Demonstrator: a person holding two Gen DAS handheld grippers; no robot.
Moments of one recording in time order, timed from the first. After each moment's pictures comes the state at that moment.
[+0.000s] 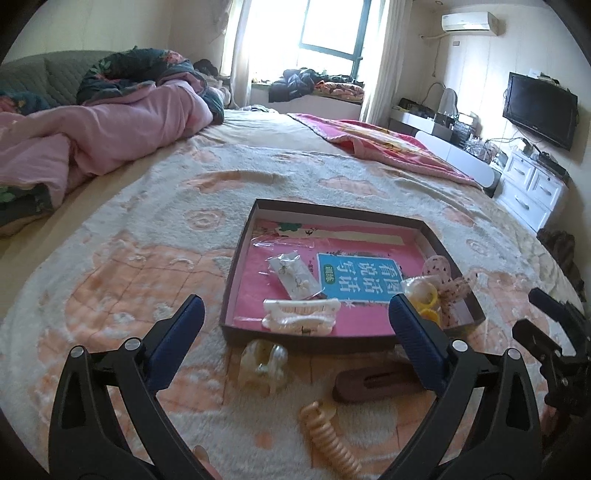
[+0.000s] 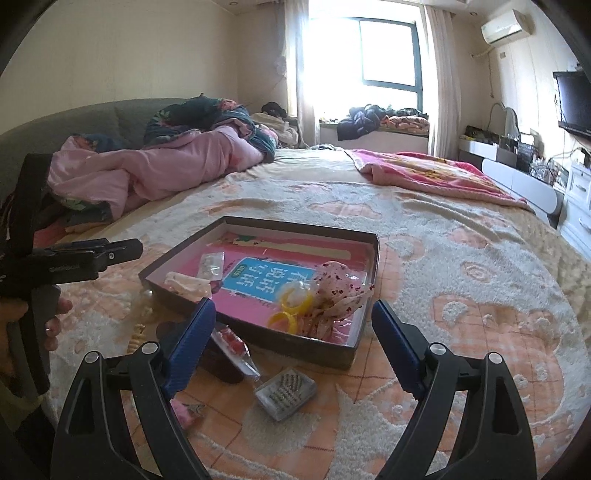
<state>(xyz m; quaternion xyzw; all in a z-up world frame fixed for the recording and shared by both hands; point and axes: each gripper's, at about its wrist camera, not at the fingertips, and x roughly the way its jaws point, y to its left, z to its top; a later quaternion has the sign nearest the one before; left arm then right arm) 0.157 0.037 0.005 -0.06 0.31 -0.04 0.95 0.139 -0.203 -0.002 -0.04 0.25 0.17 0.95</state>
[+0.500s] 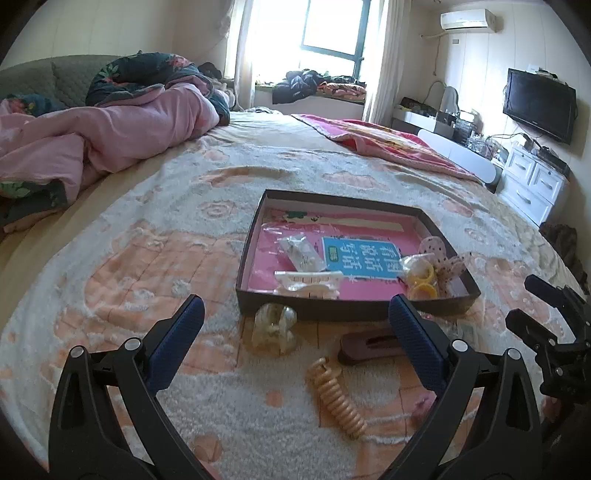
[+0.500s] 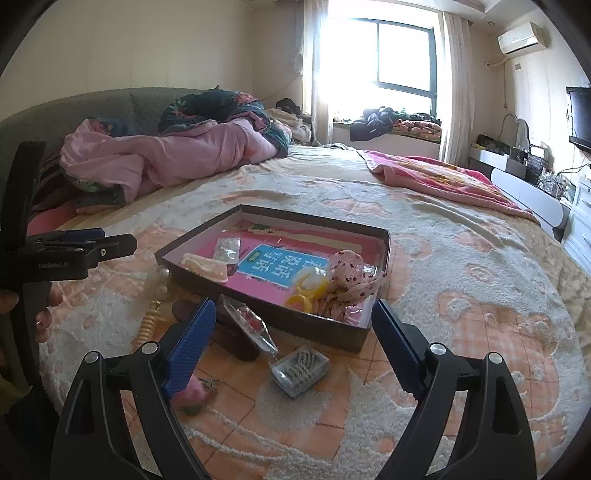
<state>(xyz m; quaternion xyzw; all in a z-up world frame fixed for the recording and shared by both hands) 0.121 0.039 0.001 -0.05 0.31 -0.04 0.95 0.118 -0.193 -0.006 -0.06 0.26 0.18 0.95</state>
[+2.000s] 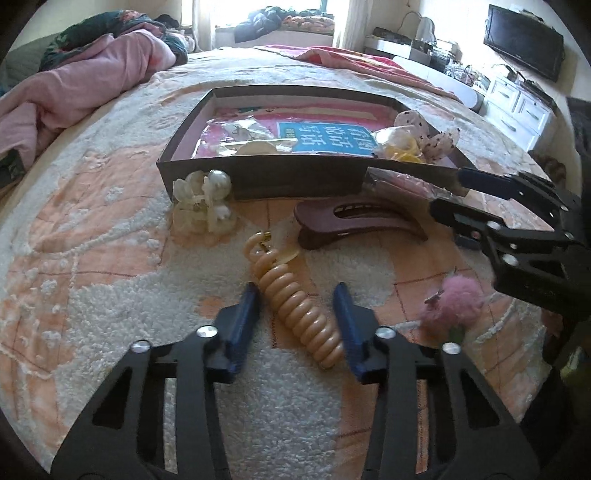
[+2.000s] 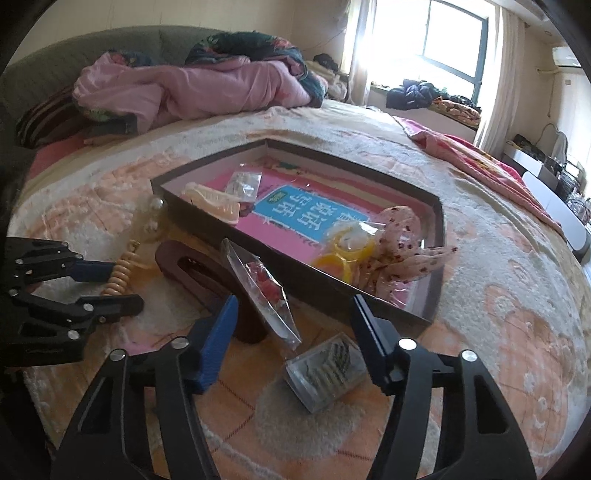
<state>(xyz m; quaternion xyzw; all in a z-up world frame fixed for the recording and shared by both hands) 0.114 0.000 -0.078 0.00 0.43 -0.09 0.90 0.167 -0.153 -0.060 -0.15 0.33 0.22 0.90</state>
